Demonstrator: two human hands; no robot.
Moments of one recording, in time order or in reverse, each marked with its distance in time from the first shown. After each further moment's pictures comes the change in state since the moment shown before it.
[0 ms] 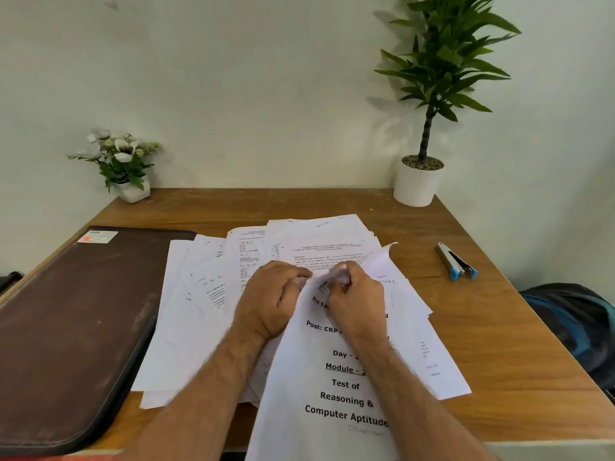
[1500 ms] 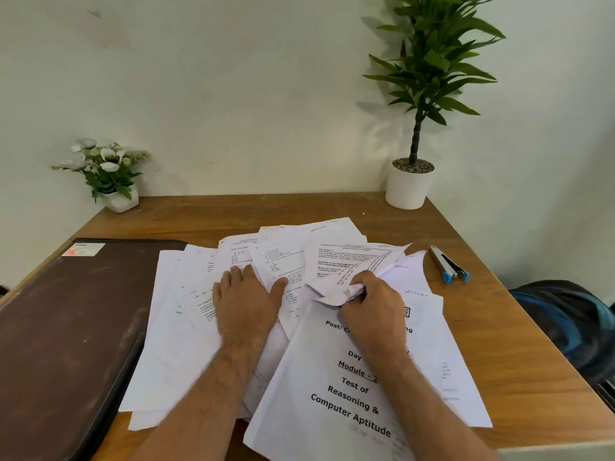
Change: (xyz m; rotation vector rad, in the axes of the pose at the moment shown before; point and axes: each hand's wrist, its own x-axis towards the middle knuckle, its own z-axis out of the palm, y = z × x) left_hand 0.007 -0.024 0.005 0.499 0.040 -0.589; right_hand 0.005 0.020 -0.016 -0.196 0.092 -0.021
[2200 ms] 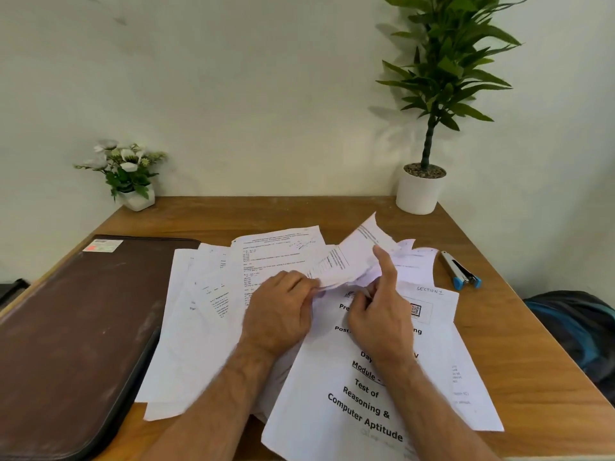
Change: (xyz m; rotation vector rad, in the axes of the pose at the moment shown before) left_hand -0.028 0.016 -0.007 -0.247 0.316 0.815; right_hand -0.009 -0.001 -0.007 0.082 0.037 -0.156
